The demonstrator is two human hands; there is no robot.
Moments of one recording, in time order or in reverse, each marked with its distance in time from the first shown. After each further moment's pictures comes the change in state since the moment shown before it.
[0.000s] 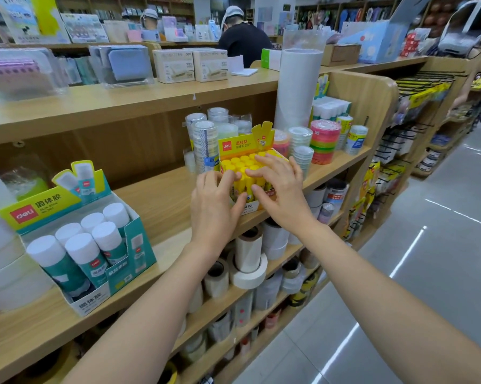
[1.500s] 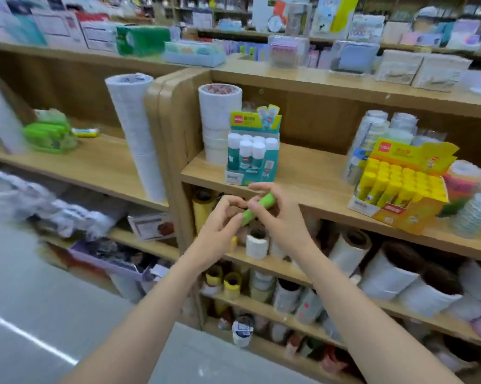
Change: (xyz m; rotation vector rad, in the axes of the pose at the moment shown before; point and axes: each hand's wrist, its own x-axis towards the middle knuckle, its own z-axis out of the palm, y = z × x) left_hand -0.175 0.091 -0.132 -0.409 0.216 -0.844; right_hand -0.067 -0.135 0.002 1.108 -0.755 -0.193
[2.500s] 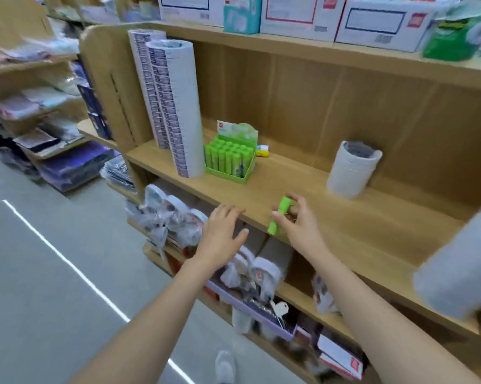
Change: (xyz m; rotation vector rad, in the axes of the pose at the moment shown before) left_hand 0.057 -0.206 -0.603 0.879 0.186 -0.263; right_hand 0.307 0.009 0.557 0.050 -0.113 0.283
